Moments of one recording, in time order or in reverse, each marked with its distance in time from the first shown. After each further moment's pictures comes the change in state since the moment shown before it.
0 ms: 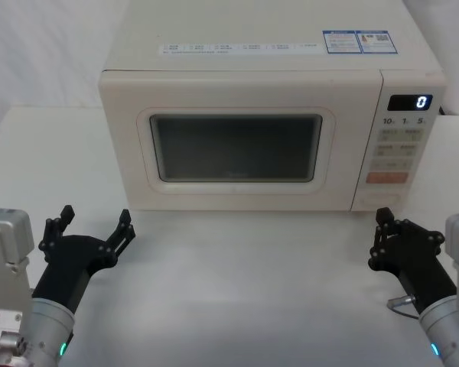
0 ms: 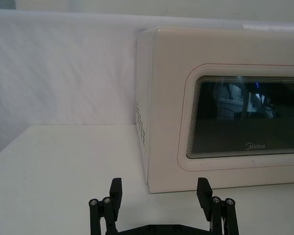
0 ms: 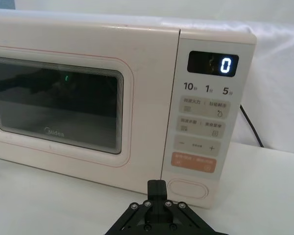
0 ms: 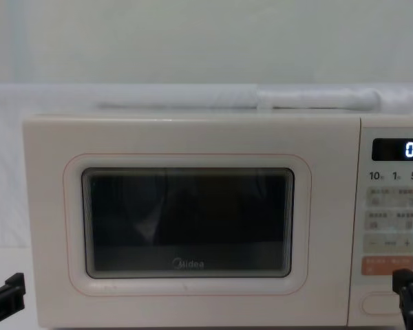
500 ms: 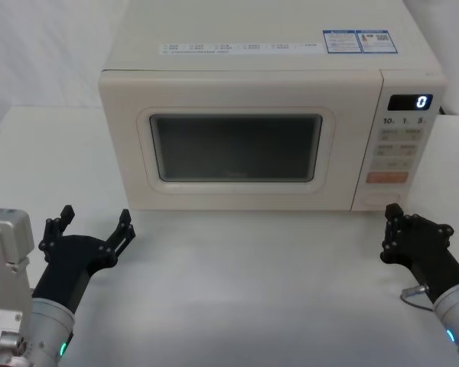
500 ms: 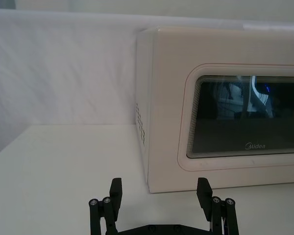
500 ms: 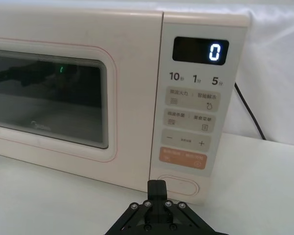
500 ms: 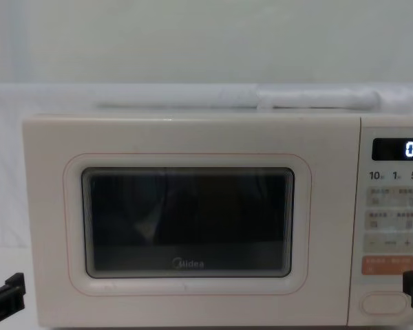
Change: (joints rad) left arm 0.000 0.000 0.000 0.000 0.000 0.000 0.000; right arm 0.043 -0.002 0.072 0.030 0.039 0.063 0.106
